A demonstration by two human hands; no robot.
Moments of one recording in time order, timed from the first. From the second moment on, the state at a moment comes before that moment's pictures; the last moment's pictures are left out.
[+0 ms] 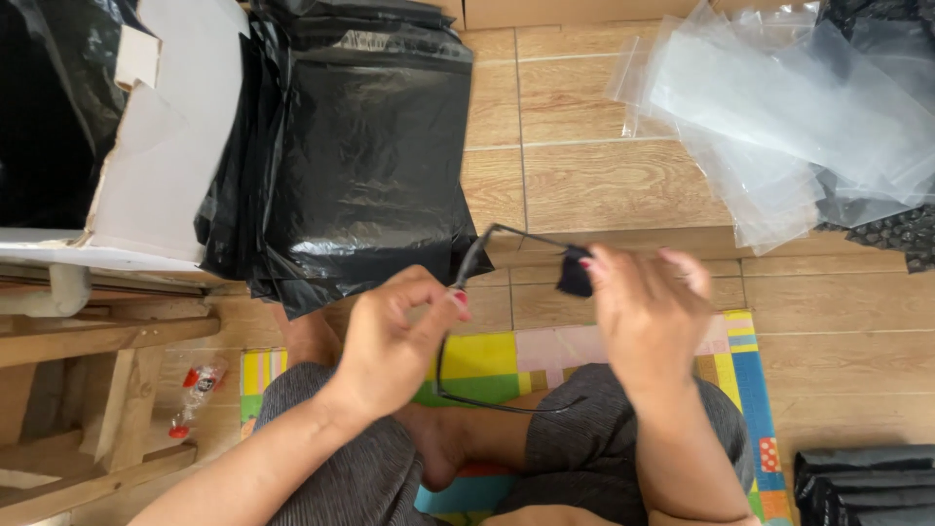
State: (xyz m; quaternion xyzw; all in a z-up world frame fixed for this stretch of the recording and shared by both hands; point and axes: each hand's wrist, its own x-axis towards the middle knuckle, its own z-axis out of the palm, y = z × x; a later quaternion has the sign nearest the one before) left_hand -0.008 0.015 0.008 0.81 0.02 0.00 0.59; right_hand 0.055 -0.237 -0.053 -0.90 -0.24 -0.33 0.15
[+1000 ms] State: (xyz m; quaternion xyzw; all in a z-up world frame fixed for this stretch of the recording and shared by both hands) left_hand -0.025 0.018 -0.016 0.46 -0.06 -0.25 0.85; right_hand 0.018 -0.206 -0.071 -0.70 -0.46 -0.36 0.41
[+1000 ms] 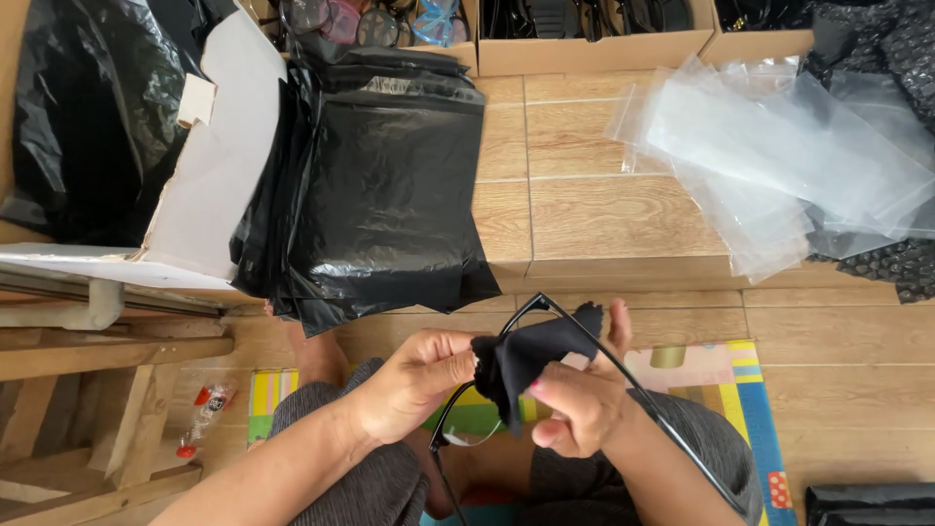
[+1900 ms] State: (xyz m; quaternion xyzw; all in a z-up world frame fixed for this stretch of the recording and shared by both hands) left_hand -0.027 0.025 0.006 0.53 -0.11 -0.24 0.81; right_hand 0.011 -0.210 -0.117 -0.69 -0.48 -0.37 0.40
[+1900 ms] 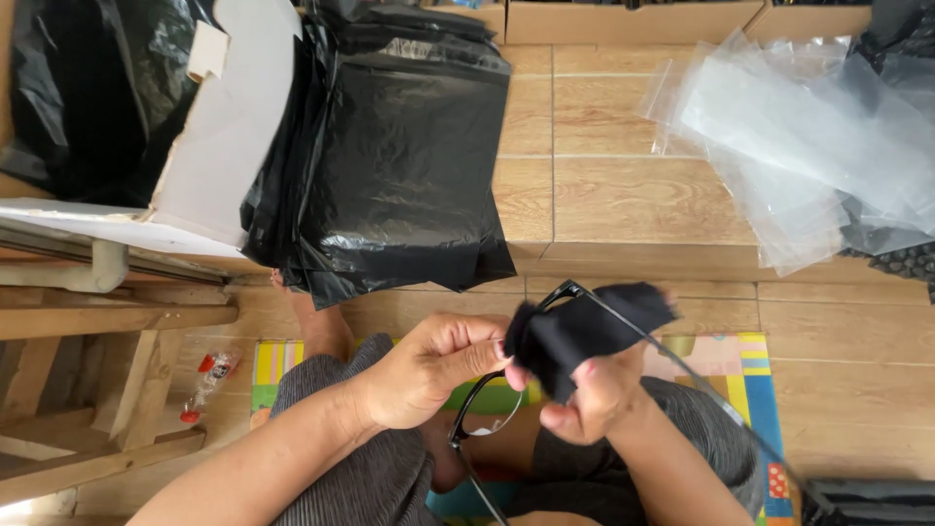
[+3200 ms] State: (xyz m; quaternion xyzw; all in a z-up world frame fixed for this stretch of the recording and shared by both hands) left_hand -0.026 0.009 0.004 0.57 0.03 -0.11 0.81; right_hand 0.003 -0.184 -0.090 -0.73 -0.40 -0.44 0.35
